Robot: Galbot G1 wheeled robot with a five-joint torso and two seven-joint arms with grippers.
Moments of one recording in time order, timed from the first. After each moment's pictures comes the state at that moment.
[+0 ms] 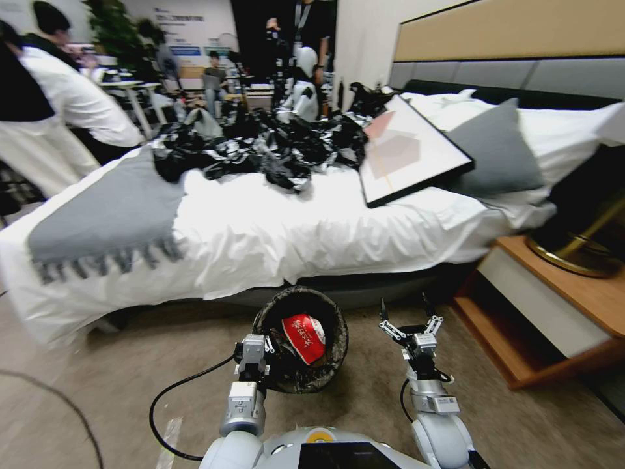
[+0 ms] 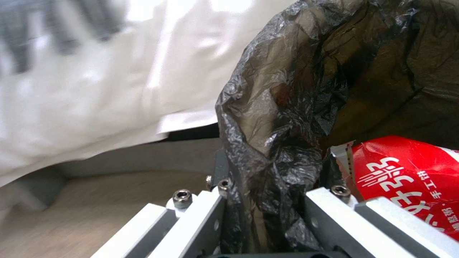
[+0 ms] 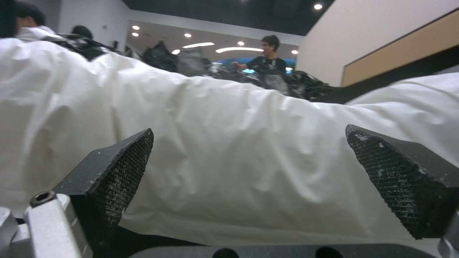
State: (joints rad) left arm 1.84 -1.45 -0.20 -2.38 0.20 0.28 -0.33; right arm -1.70 1.39 0.50 2.05 -0.09 0.55 0.13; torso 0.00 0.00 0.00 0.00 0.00
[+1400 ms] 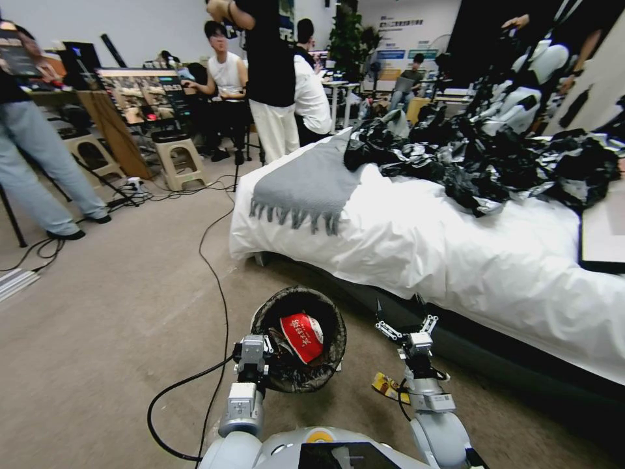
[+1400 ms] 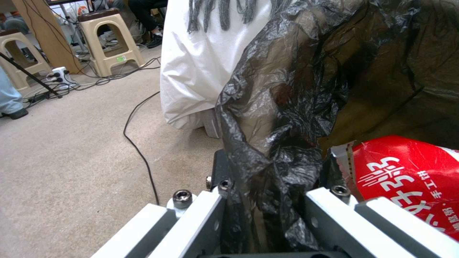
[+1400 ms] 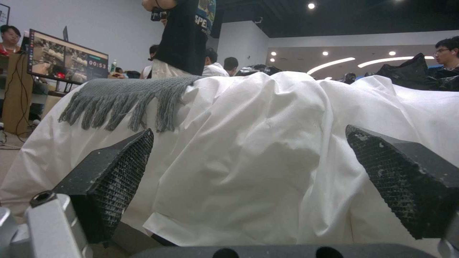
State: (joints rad) left arm 1.84 -1.45 -0.20 -2.38 0.22 0.26 -0.34; right arm -1.69 1.39 0.51 2.04 -0.09 0.55 0.11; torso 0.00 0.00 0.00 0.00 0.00
